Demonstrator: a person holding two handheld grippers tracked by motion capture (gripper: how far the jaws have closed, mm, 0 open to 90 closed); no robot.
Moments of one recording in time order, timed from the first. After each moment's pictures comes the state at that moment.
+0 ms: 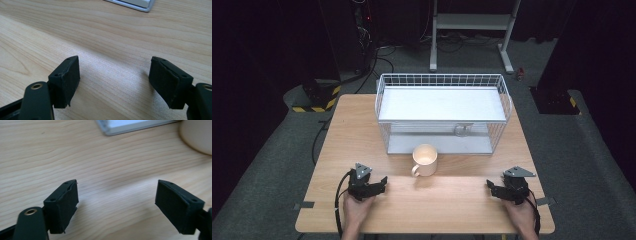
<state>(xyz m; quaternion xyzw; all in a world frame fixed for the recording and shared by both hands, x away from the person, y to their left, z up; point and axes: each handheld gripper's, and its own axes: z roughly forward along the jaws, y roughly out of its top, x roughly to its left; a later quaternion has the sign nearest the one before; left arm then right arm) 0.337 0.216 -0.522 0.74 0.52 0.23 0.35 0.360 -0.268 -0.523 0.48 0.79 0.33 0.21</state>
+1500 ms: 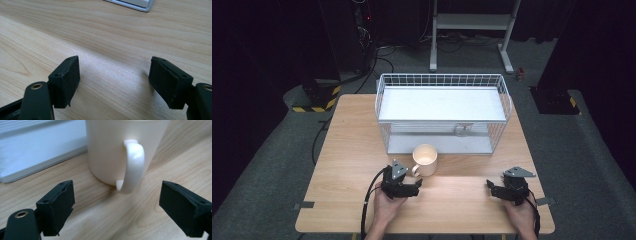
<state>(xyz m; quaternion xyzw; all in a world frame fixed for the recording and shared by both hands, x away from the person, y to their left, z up) 0.350 0.123 -0.506 0.78 0.44 0.20 0.40 0.360 -0.268 -0.523 0.48 0.78 0.33 0.21</state>
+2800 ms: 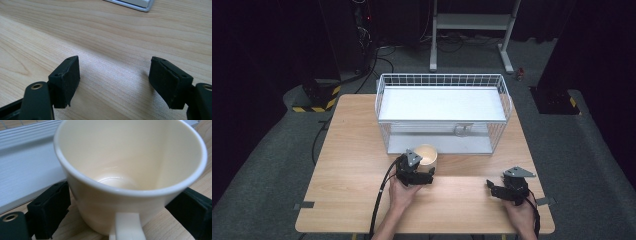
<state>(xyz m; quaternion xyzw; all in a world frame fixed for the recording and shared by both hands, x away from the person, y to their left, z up) 0.388 0.084 -0.509 0.77 0.45 0.22 0.40 0.360 -0.268 -0.523 0.48 0.78 0.33 0.21</state>
